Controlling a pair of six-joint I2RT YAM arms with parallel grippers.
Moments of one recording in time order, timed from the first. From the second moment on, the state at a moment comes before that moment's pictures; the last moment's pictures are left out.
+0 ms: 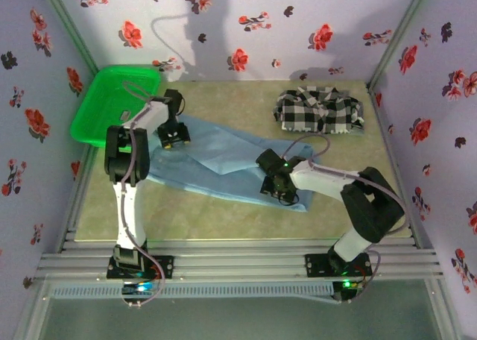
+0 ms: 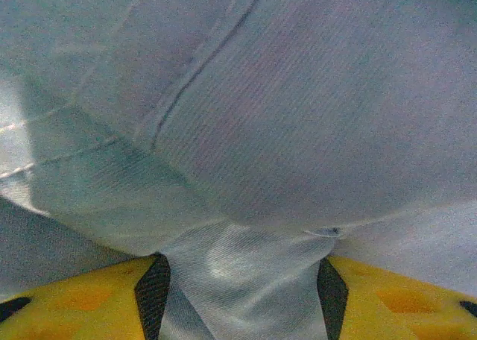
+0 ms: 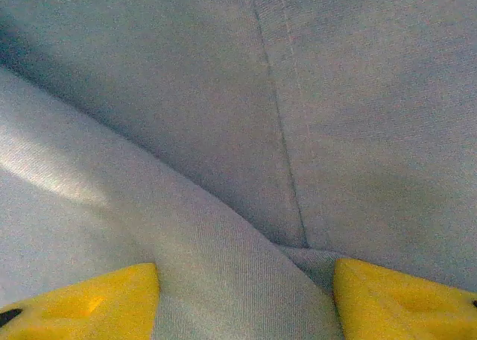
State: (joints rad) left arm -0.20 2.24 1.76 -0.97 -0.03 -0.46; right arm 0.73 1.63 0.91 -0.66 0.10 1.04
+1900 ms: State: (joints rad) left arm -0.15 1.71 1.11 -0.86 0.06 -0.51; right arm 0.86 2.25 1.76 -0.74 -0.04 0.90
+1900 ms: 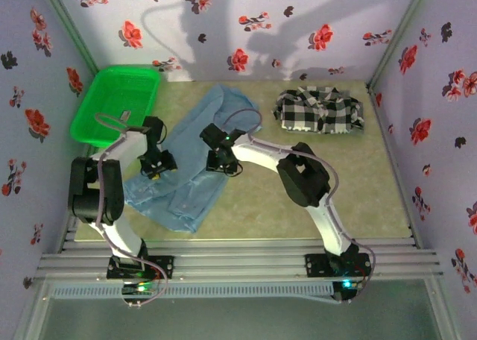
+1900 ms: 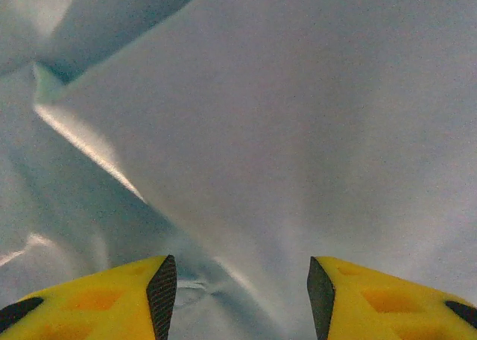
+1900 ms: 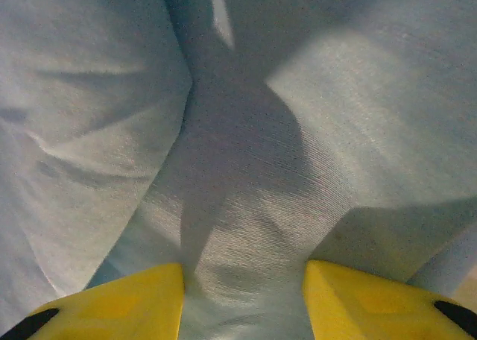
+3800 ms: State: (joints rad) left arm -0.29 1.48 0.78 -0.76 0.19 -0.65; right arm 0.40 2.89 2.60 -0.15 -0.16 1.43
